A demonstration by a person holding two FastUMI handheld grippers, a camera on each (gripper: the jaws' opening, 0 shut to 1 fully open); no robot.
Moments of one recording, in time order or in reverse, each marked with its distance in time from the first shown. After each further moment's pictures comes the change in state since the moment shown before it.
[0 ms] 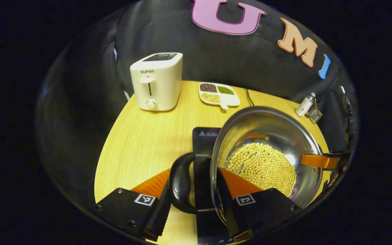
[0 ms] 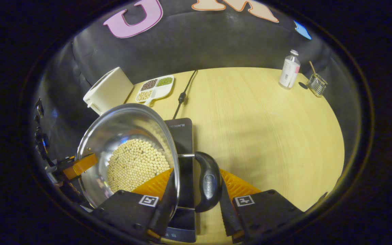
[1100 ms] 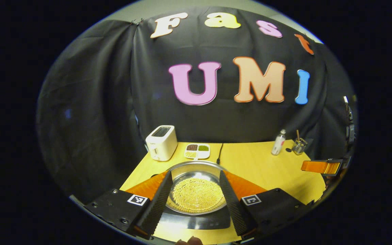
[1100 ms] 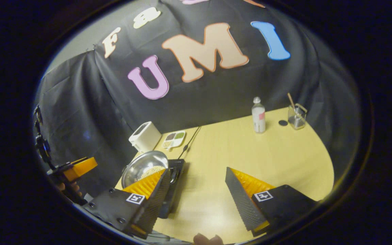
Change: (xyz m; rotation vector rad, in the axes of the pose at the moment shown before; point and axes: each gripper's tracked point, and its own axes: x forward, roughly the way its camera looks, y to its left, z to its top) left arm -0.258 -0.228 0.075 0.085 -0.518 0.180; right arm -0.240 -0.172 0.069 0.036 -0.440 0.276
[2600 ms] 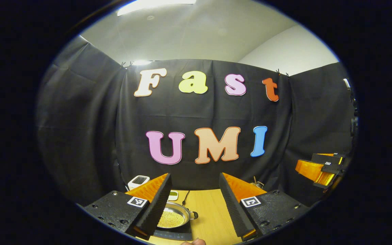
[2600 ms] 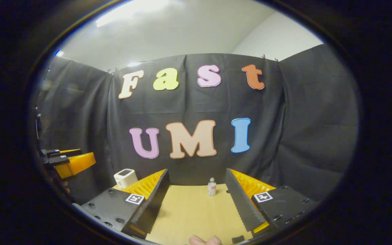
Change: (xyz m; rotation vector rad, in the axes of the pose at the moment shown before) left arm -0.170 -0.082 0.153 -0.023 -0.422 -0.180; right arm -0.274 0.041 0.145 -0.237 -0.565 -0.258
